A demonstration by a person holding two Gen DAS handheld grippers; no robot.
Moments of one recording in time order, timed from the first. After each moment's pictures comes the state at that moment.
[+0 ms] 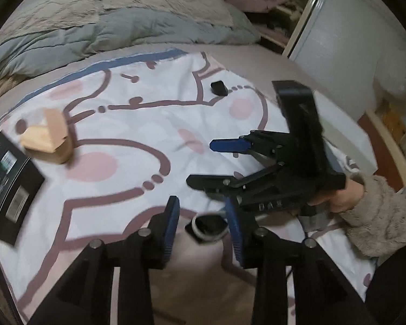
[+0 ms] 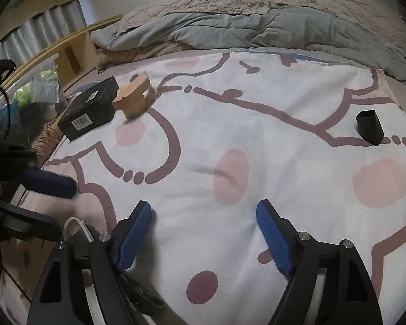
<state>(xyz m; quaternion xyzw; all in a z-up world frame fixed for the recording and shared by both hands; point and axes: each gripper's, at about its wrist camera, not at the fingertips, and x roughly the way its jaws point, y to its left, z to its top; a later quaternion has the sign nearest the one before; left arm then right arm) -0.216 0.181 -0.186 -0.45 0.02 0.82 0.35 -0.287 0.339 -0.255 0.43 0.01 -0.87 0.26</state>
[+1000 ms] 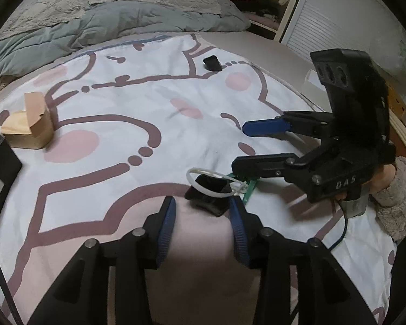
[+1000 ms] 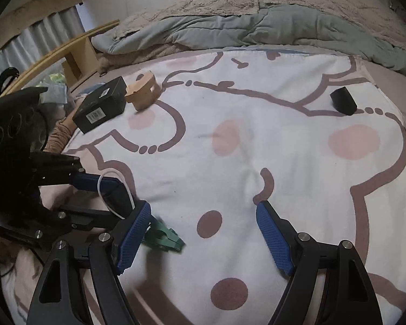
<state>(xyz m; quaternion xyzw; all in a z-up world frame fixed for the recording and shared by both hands) -0.215 0.196 -0.231 -0.45 0.07 0.81 0.37 -0.248 0.359 -0.246 0.43 -0.01 -0.87 0.25</state>
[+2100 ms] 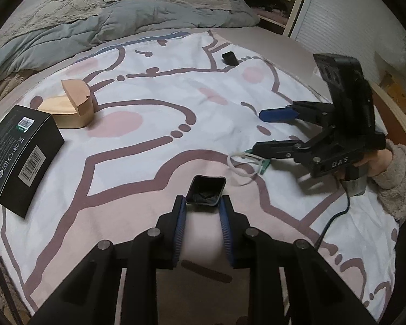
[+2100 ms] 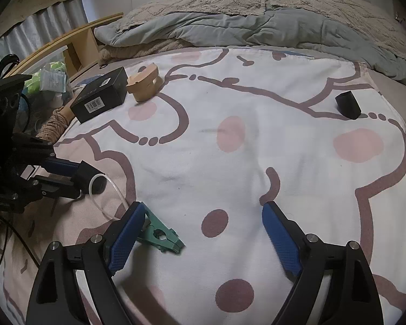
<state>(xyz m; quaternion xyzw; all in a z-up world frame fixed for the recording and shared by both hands) -0.201 0.152 -0.219 -0.46 0.09 0.81 0.34 -0.244 0.352 -0.251 0.43 0.01 -0.87 0.25</state>
